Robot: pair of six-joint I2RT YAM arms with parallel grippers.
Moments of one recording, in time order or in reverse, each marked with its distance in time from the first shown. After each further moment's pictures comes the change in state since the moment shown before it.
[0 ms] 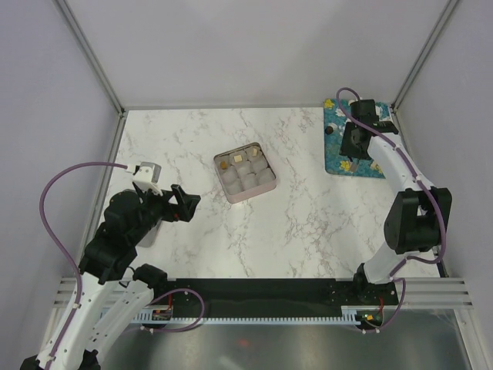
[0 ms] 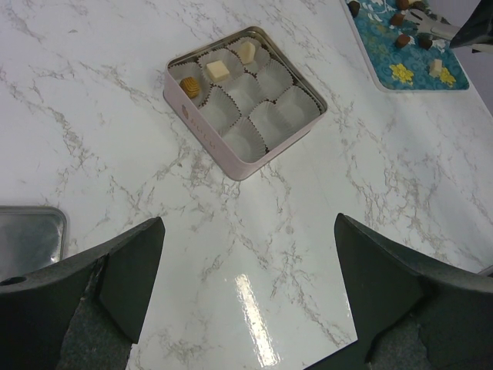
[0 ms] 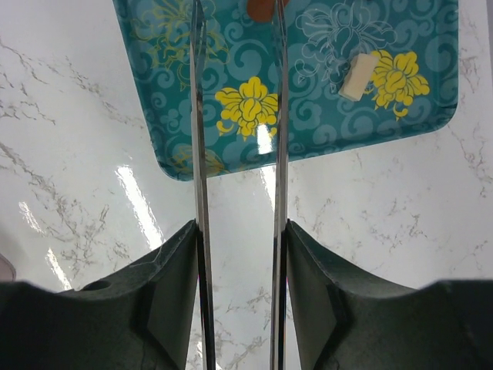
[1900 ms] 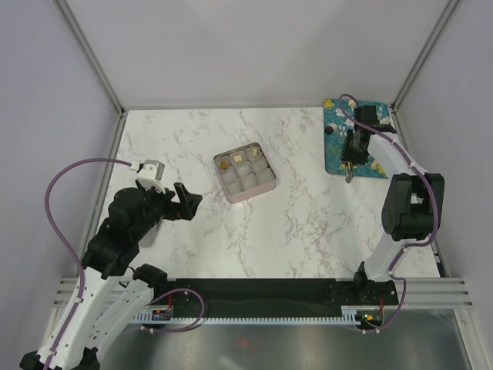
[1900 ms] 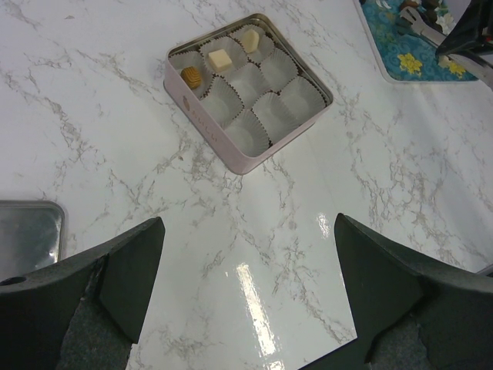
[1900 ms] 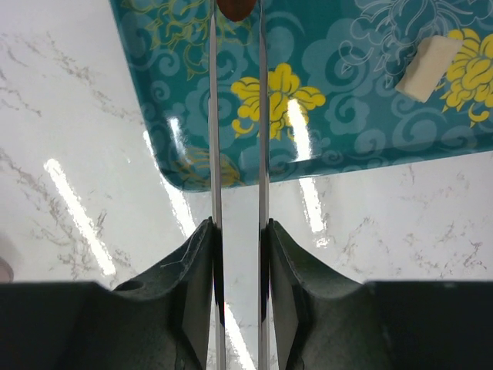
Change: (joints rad) left arm 0.000 0.039 0.000 0.000 0.002 0.000; right arm -0.074 0.136 -0.031 0.076 -0.163 -0.011
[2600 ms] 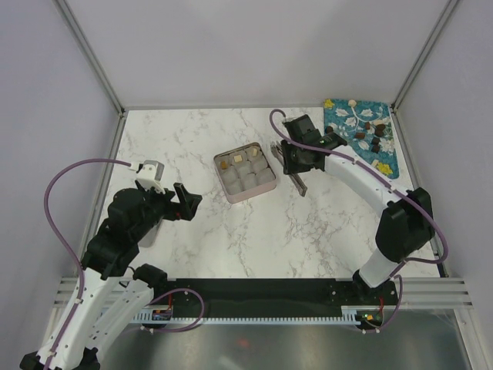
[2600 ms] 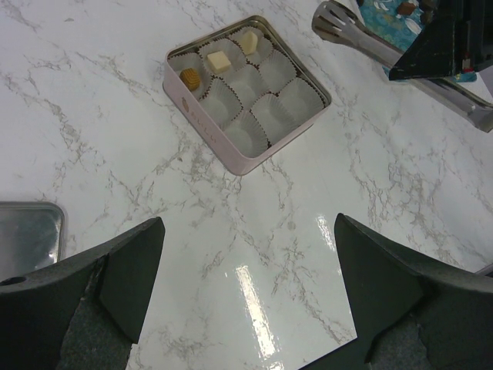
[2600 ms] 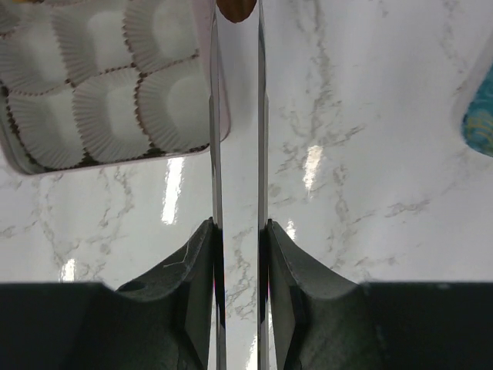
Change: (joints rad) left arm 0.000 -0.006 0.000 0.000 0.002 0.000; right arm 0.482 -0.145 0.008 -0.043 -0.027 0.031
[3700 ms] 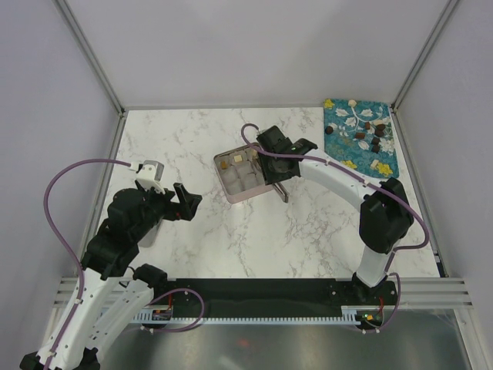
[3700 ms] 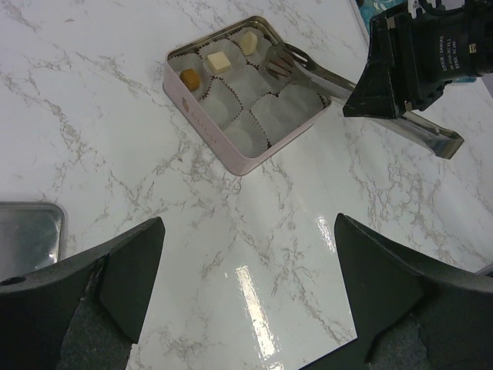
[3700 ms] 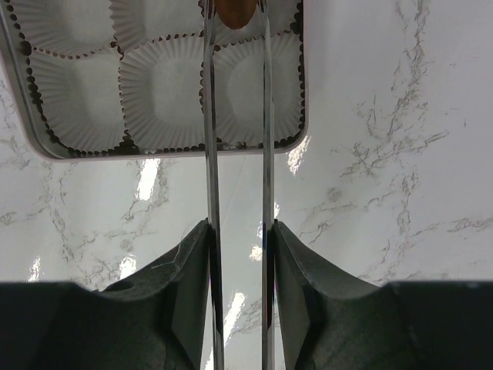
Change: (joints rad) left arm 0.000 -0.002 0.000 0.000 0.000 0.000; right arm 0.210 0.134 0.069 -0.014 0.068 0.038
